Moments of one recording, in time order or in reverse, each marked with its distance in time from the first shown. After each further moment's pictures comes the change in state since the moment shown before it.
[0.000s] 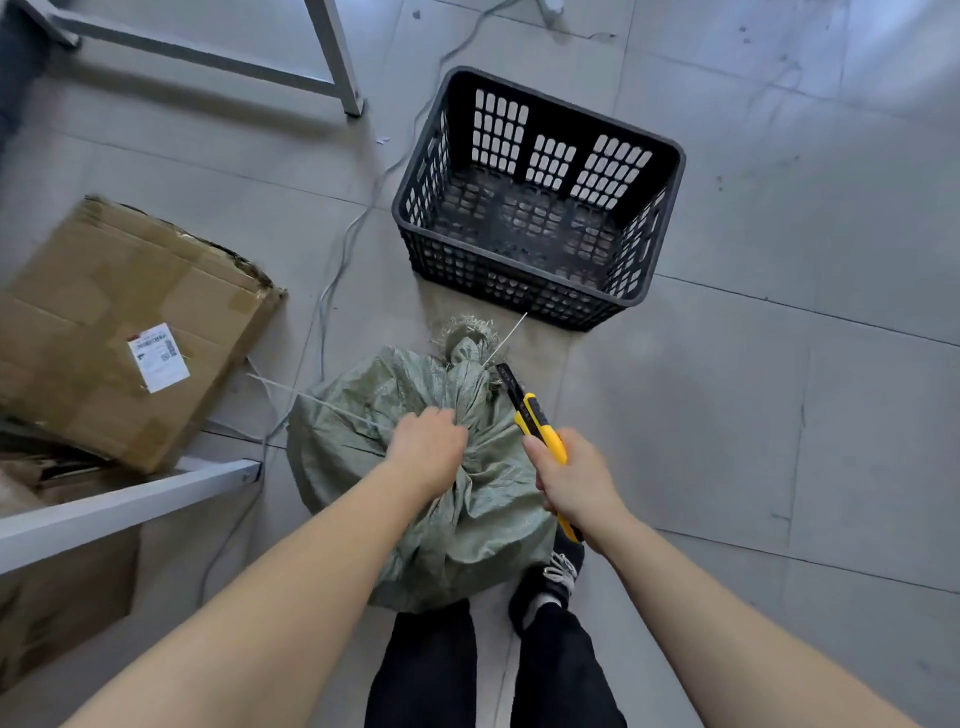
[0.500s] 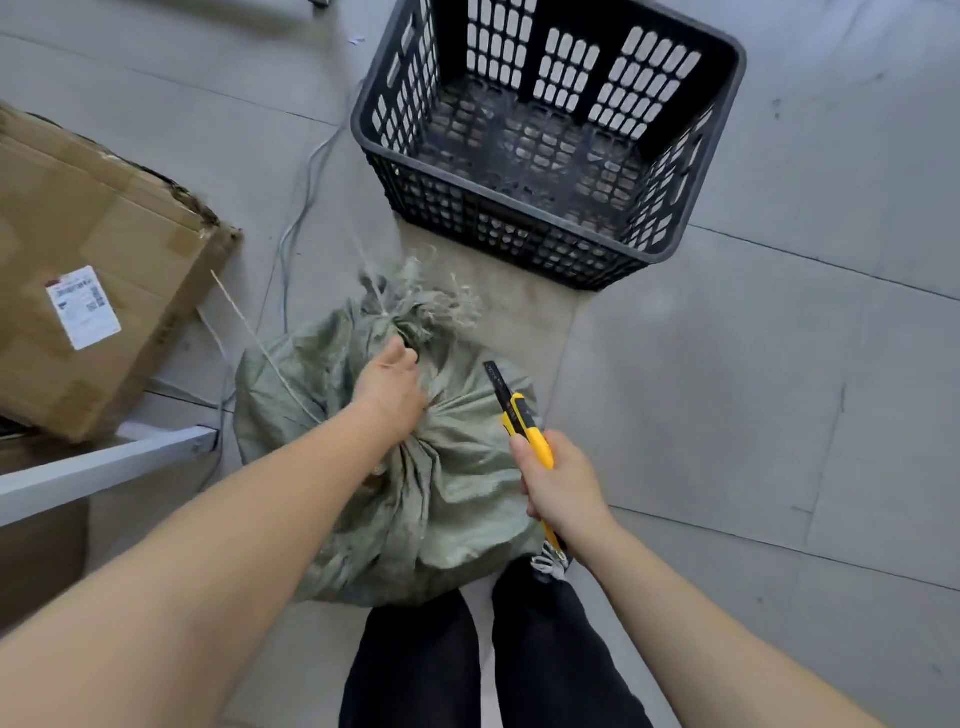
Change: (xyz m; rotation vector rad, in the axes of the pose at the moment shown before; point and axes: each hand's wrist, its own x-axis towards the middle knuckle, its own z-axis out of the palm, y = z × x) left_hand 0.108 -0.018 0.050 0.594 -0.271 0.077; right_hand 0.079 0.078 0.017 0.048 -0.065 0.070
